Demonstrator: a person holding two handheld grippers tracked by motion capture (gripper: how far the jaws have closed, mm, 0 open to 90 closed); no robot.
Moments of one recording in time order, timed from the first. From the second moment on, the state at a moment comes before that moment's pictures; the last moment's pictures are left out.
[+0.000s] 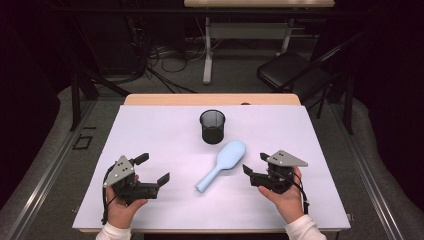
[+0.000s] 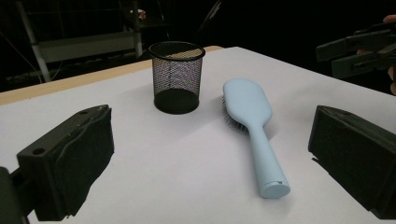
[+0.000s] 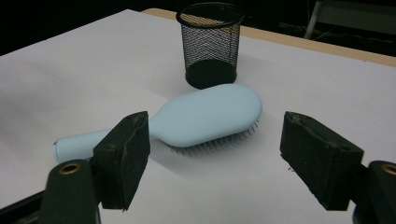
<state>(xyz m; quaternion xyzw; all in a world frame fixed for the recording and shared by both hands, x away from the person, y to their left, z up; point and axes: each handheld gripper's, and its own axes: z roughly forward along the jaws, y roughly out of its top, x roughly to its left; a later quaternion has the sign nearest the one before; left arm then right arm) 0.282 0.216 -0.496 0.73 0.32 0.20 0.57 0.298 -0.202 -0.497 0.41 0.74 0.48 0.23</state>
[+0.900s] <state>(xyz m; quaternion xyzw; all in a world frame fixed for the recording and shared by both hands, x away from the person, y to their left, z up) 0.283 0.216 -0.497 0.73 0.32 0.20 0.57 0.325 -0.159 -0.486 0.38 0.80 0.44 0.17</state>
